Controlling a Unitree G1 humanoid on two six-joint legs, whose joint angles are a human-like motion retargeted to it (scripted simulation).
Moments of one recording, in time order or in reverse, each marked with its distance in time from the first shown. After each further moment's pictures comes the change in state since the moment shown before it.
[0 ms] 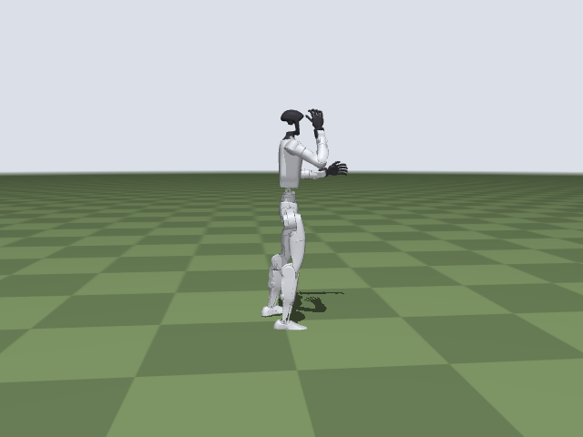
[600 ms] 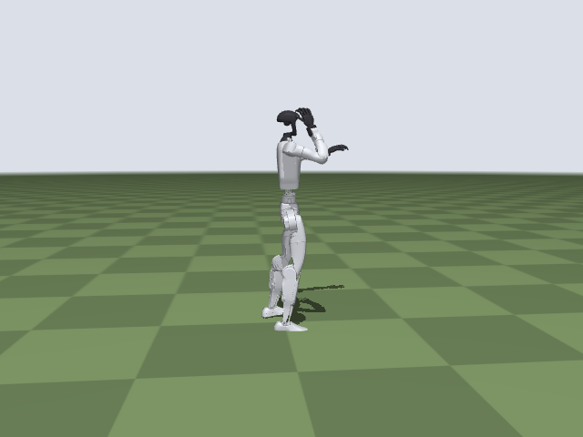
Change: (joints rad) left arm -0.574 0.576 -0.472 0.646 0.639 0.070 0.411; right arm -0.188 0.013 0.139 0.022 0.019 -0.098 -0.103; waist 0.020 0.037 -0.034; left_leg 0.023 -0.011 0.004 0.007 0.002 0.017; right_leg 0.014 -0.012 0.009 0.022 -0.016 0.002
